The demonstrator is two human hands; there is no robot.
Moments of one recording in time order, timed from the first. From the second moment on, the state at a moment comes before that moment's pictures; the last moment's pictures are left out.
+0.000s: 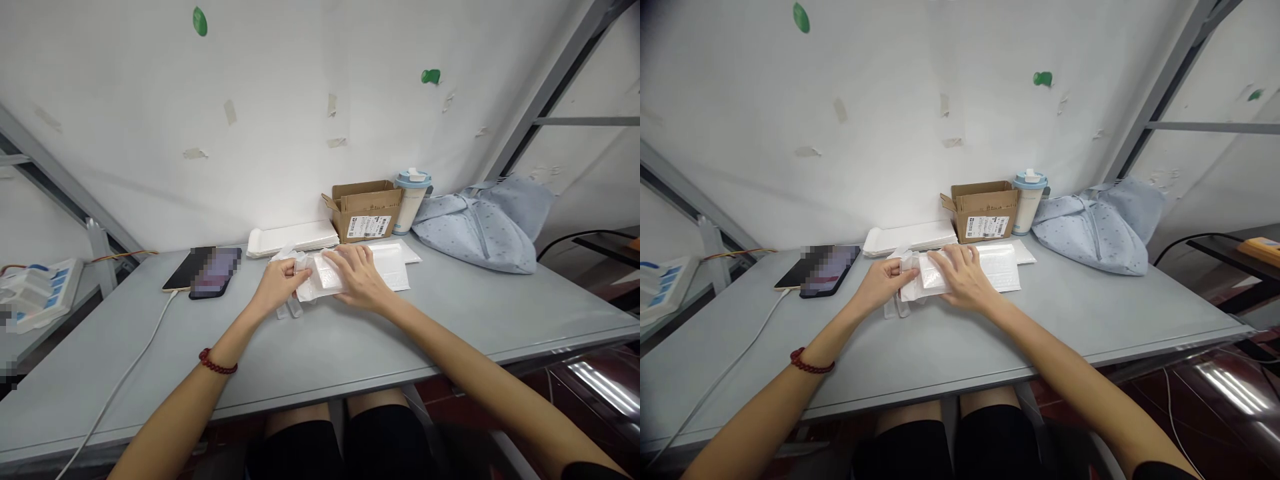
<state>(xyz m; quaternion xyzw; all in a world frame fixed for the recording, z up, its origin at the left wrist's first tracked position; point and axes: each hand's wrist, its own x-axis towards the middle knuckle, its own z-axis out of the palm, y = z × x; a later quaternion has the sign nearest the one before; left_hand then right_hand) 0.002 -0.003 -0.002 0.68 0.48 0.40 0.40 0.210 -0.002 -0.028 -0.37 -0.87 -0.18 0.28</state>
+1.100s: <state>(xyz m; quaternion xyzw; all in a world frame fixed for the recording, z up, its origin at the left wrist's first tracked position) -0.043 0.046 -0.019 0.72 0.48 0.49 0.09 0.225 0.018 -0.032 -0.46 -0.82 -0.16 0.31</state>
